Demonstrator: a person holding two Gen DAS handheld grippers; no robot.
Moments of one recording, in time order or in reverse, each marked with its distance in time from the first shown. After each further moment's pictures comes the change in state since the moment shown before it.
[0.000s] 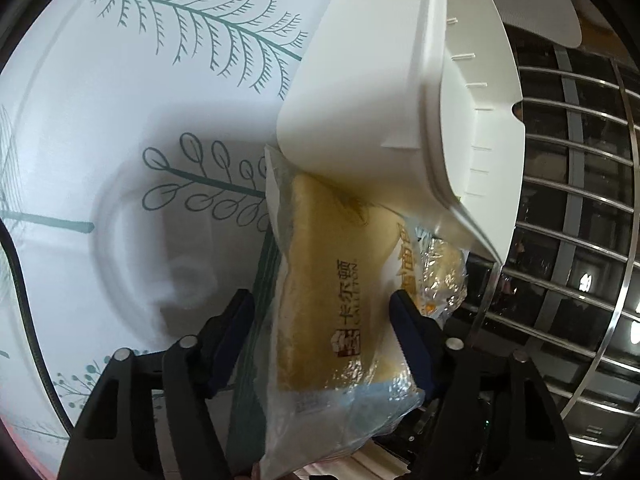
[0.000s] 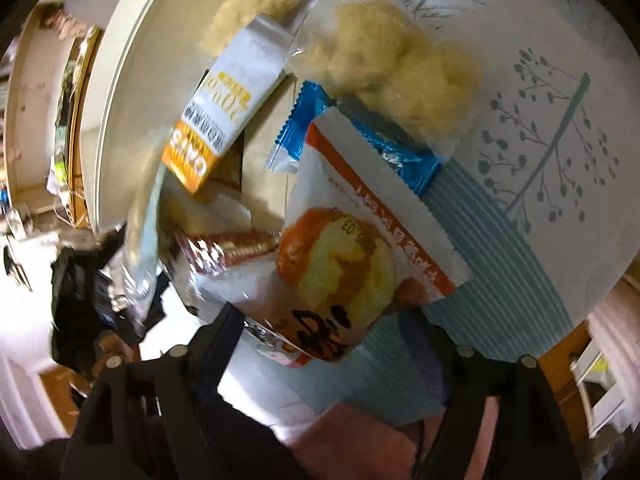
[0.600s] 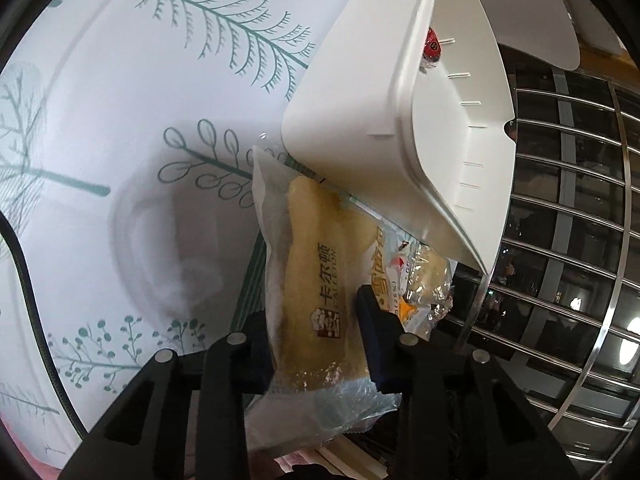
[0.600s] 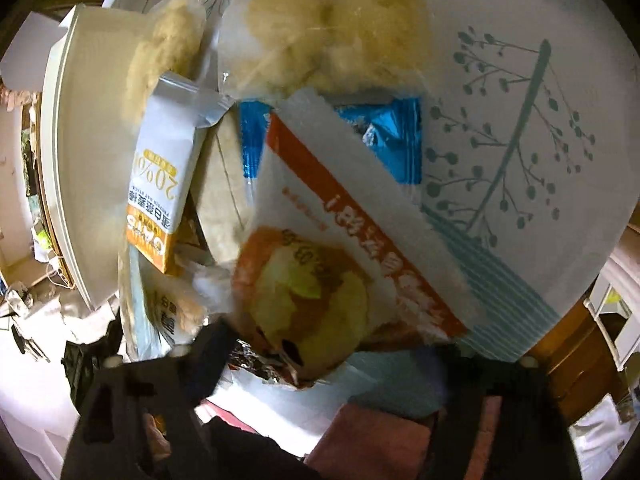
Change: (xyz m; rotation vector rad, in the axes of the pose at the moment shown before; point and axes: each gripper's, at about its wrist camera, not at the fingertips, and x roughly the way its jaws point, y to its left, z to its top) left arm -0.019 0.004 -0.015 -0.056 -0.050 -0.034; right arm -0.002 -0.034 0.044 0.218 0.016 -0.037
